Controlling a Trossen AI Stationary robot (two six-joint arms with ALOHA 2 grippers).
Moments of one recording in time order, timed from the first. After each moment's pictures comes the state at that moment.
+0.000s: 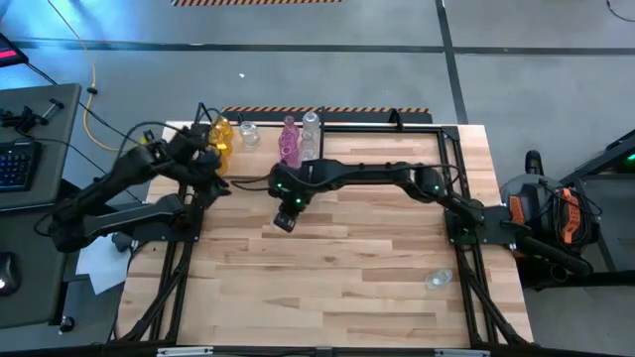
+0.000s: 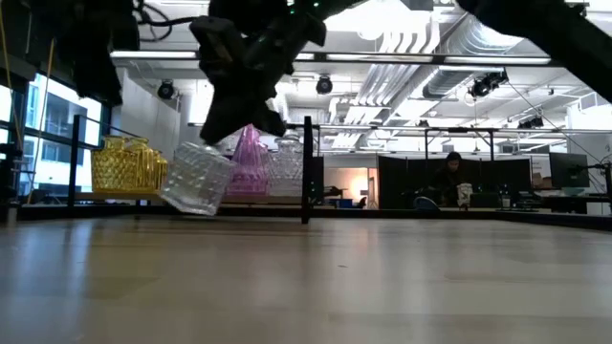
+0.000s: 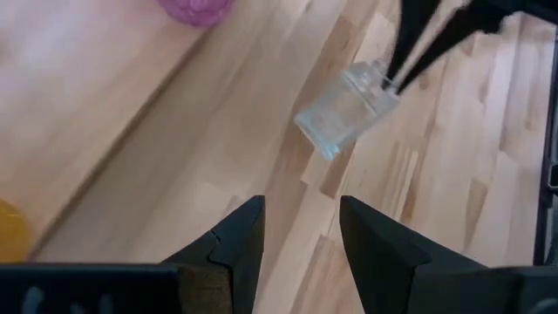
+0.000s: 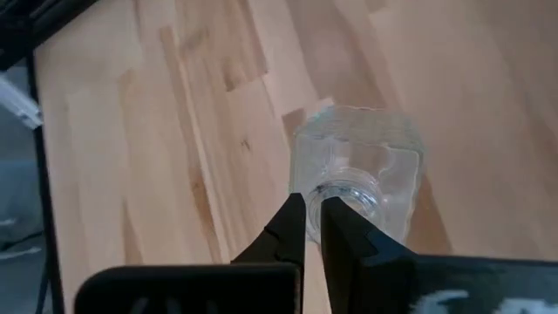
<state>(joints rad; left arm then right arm) 0.66 0.68 0.79 -1.10 0.39 0.00 -0.06 2.36 2.20 -0.85 -0.29 0.37</state>
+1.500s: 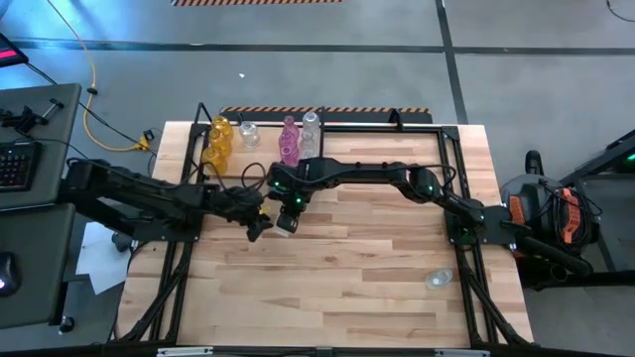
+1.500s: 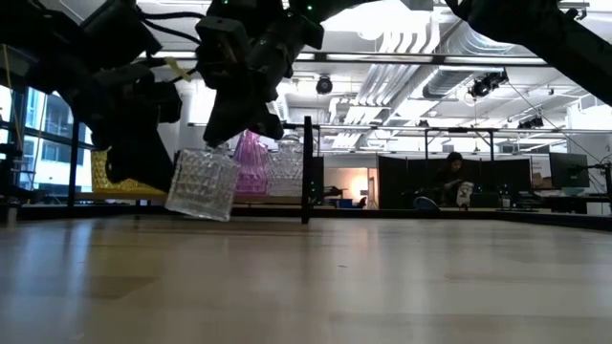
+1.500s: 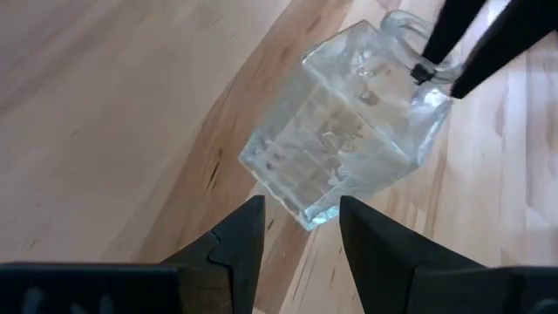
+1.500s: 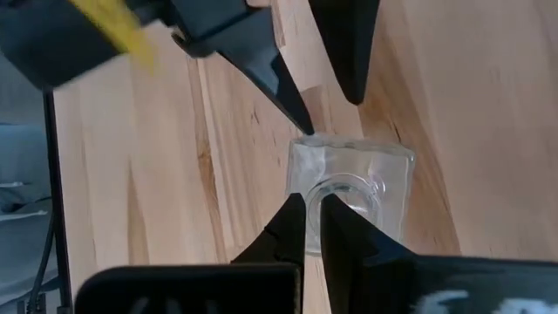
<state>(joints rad) 0.01 1.09 0.31 0.02 0.04 -0.64 -0.07 2.41 2.29 -0.95 -0.37 0.27</state>
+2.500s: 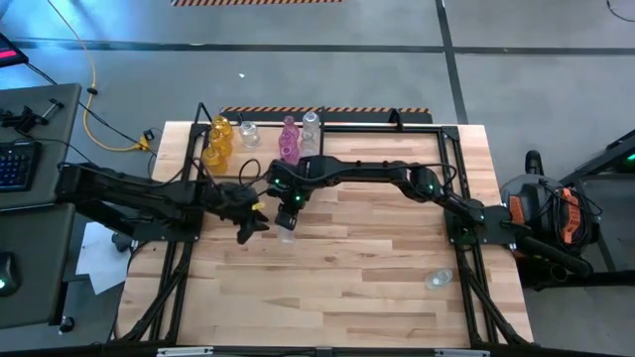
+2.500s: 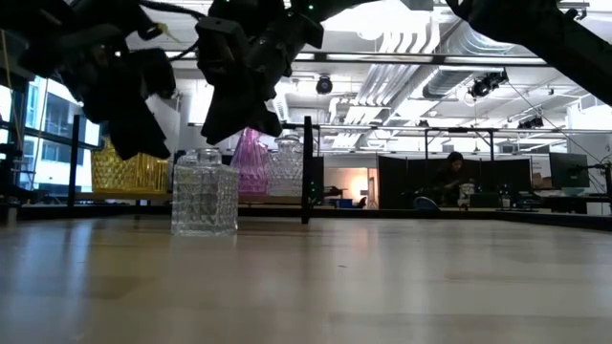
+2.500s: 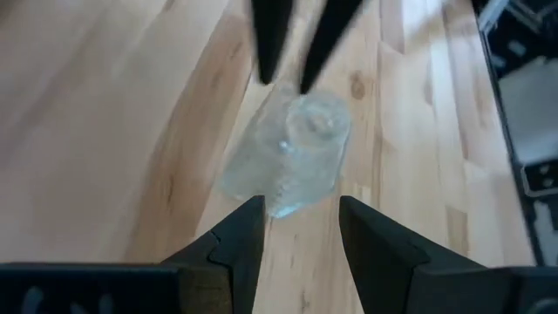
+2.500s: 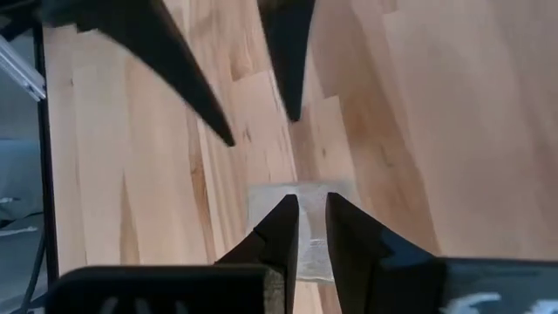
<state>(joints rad) 0.01 0.93 0.35 -0.09 0.14 -0.45 -0.09 2.40 2.29 -0.93 -0.34 0.27</state>
